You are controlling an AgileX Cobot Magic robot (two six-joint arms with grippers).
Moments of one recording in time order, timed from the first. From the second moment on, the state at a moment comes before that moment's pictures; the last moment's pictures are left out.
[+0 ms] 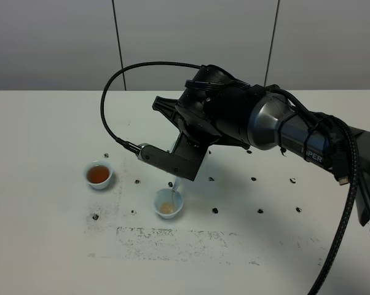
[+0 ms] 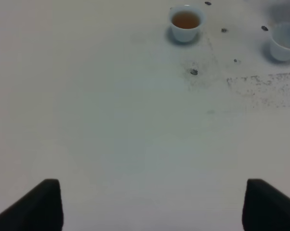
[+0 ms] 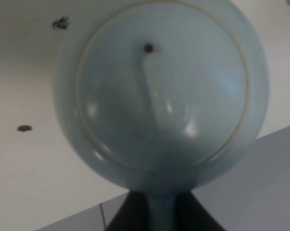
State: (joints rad) left arm -0.02 0.00 -0.47 -0.13 1.07 0.12; right arm 0.87 2.13 -1.78 -0.51 0.87 -1.70
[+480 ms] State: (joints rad) left arm -0.02 0.00 -0.47 -0.13 1.07 0.12; right arm 0.87 2.13 -1.78 -0.54 0.85 -1.70
